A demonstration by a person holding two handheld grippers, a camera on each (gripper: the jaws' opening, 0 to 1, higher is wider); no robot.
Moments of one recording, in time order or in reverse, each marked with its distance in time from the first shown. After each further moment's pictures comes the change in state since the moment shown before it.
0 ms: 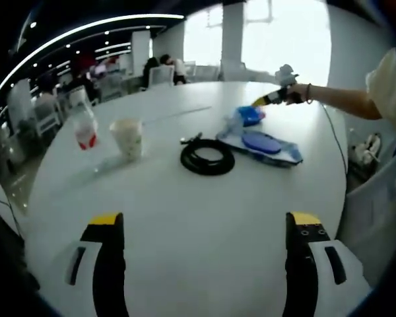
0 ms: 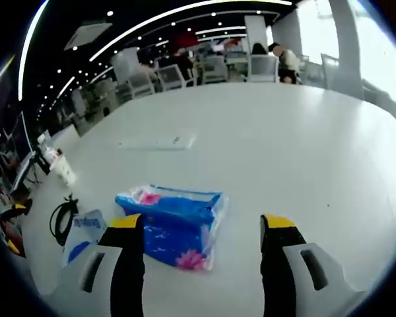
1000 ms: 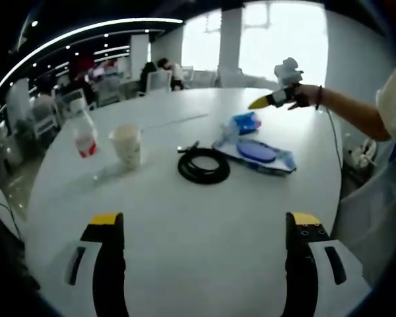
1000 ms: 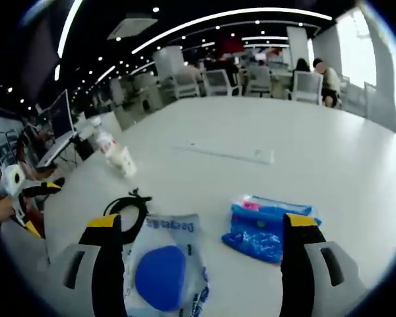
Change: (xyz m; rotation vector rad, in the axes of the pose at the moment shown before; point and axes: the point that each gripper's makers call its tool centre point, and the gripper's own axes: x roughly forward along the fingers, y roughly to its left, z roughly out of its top) left arm -0.004 -0.005 0.015 0.000 -0.028 -0.026; right arm -0.028 0.151 0.012 -0.196 -0.029 0.234
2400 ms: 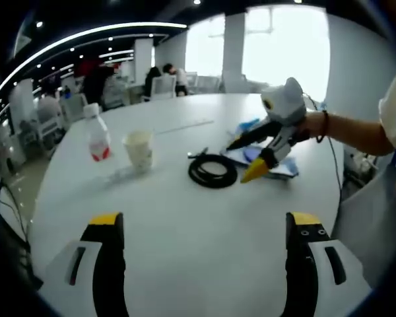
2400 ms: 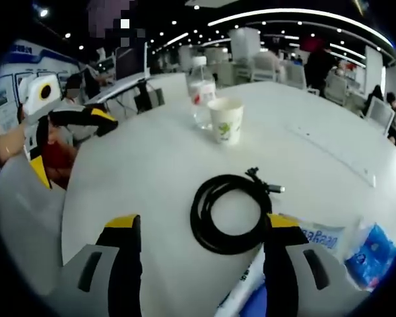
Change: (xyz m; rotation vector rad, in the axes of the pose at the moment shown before) left arm -0.019 0.016 0.005 0.001 -0.028 0.022; right arm 0.073 0.165 -0.057 -0.316 0.124 0.334
